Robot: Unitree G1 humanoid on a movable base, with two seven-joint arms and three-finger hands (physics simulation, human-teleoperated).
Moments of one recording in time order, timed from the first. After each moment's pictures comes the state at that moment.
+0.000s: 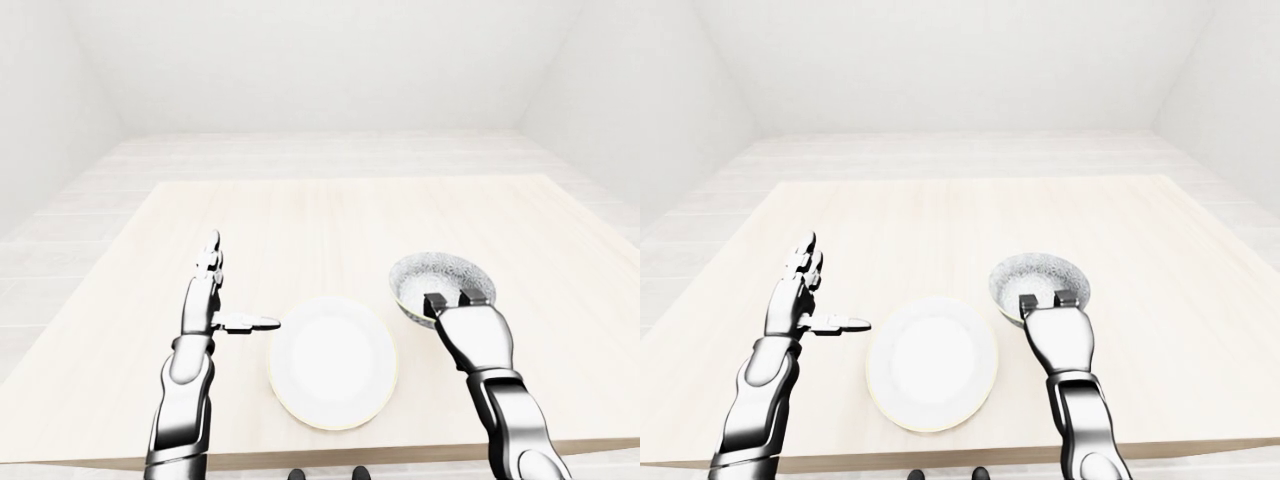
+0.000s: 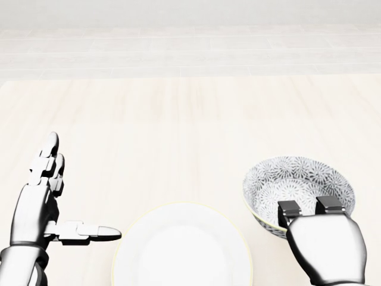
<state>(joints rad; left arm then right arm) -0.04 0.10 0.15 -0.10 0.09 0.06 -0.11 0.25 -0.09 -0.09 -0.44 -1.58 -0.09 0.22</state>
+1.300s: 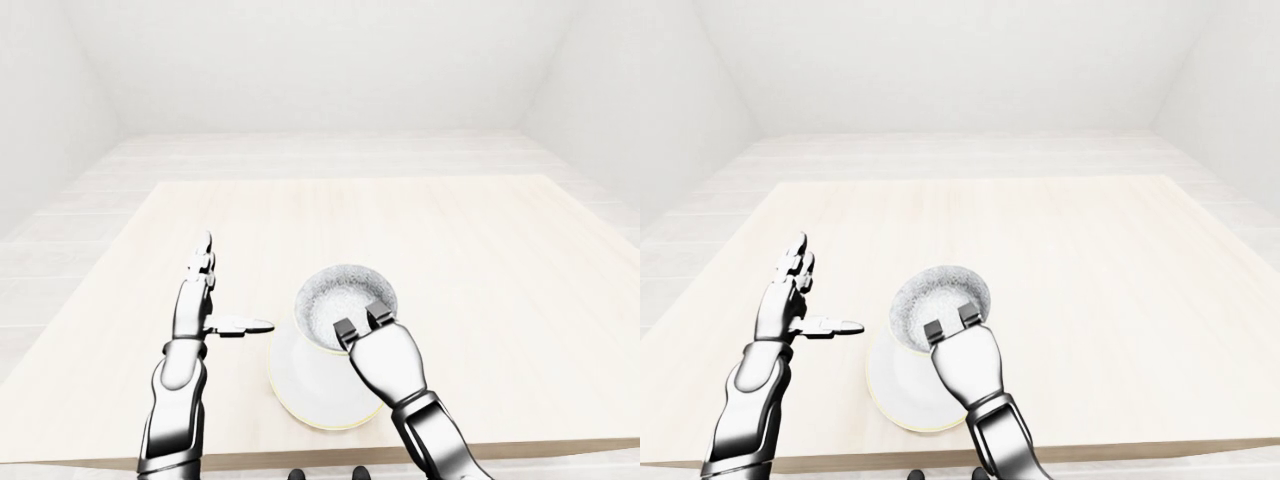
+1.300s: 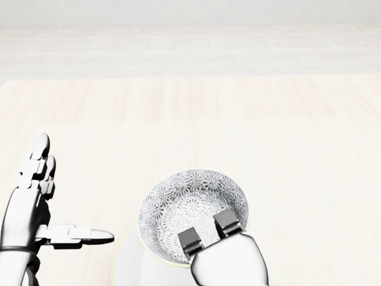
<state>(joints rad) -0.02 0.10 0.18 -0.13 0.10 0.05 -0.12 0.30 -0.12 0.44 -0.45 -1.69 -0.02 0.12</state>
